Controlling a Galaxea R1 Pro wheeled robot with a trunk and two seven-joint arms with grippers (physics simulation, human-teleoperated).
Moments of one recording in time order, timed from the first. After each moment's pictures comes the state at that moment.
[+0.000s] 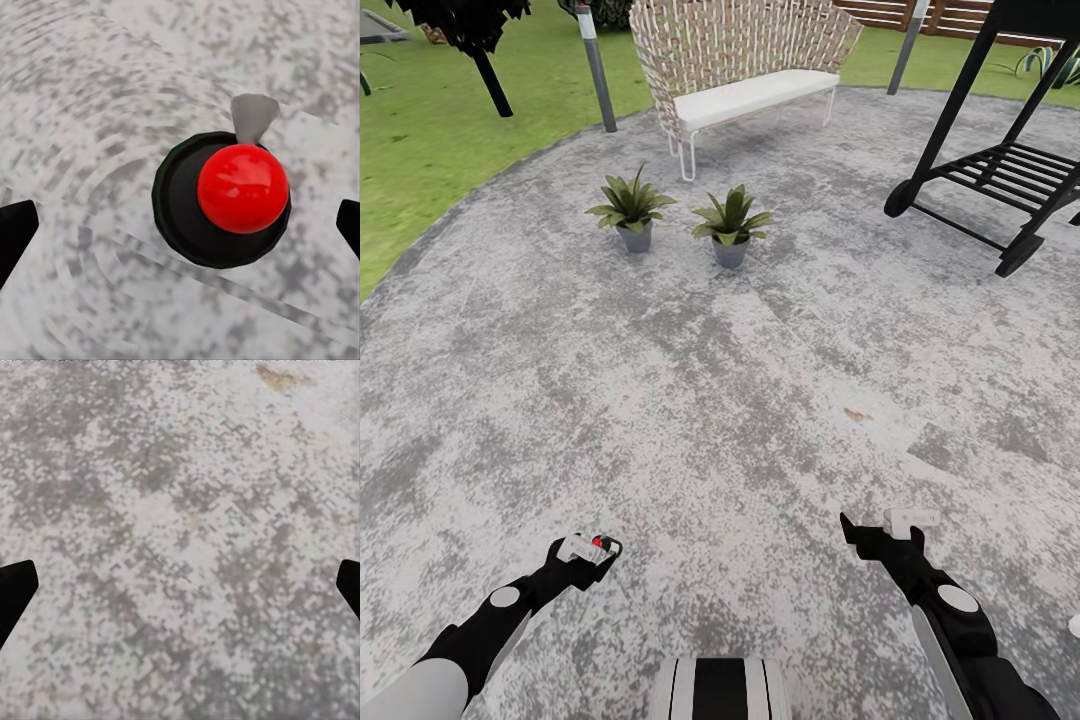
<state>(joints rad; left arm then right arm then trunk) -0.60 0.20 -0.07 -0.42 -0.12 -0.24 -0.38 -0.20 -0.10 -0.02 -1.48 -0.11 0.39 0.00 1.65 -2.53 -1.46</state>
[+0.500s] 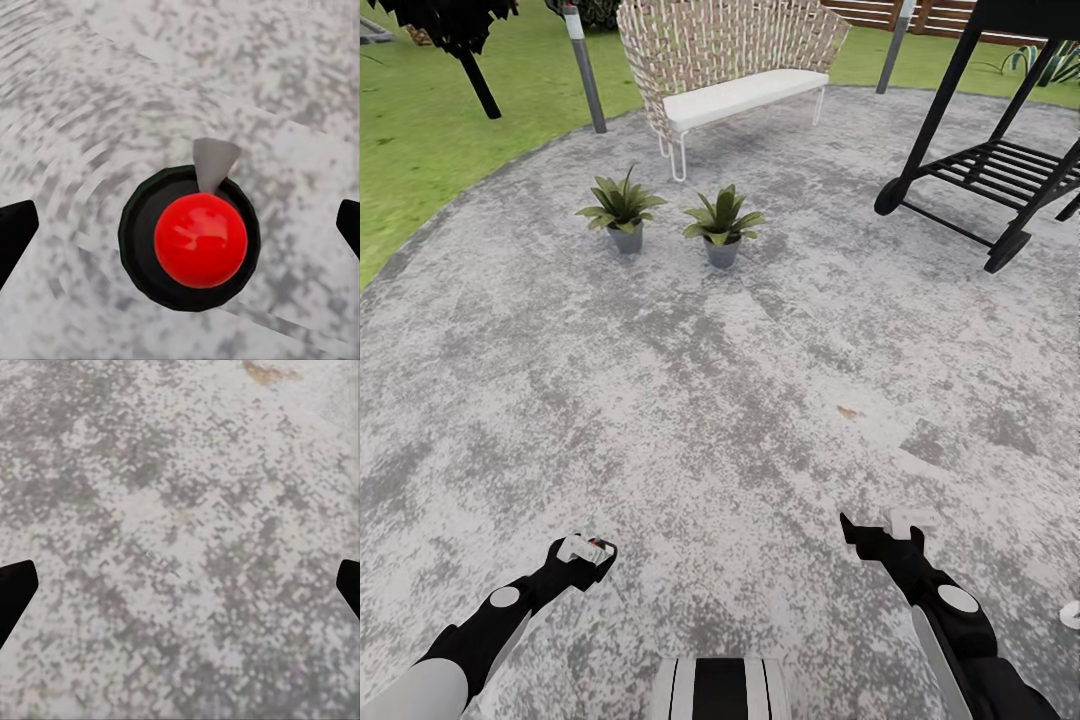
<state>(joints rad) -0.60 0.20 -0.07 -0.42 -0.12 -0.24 -0.38 -0.20 -0.10 -0.02 -1.48 -0.11 0.39 0.00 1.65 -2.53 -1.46</state>
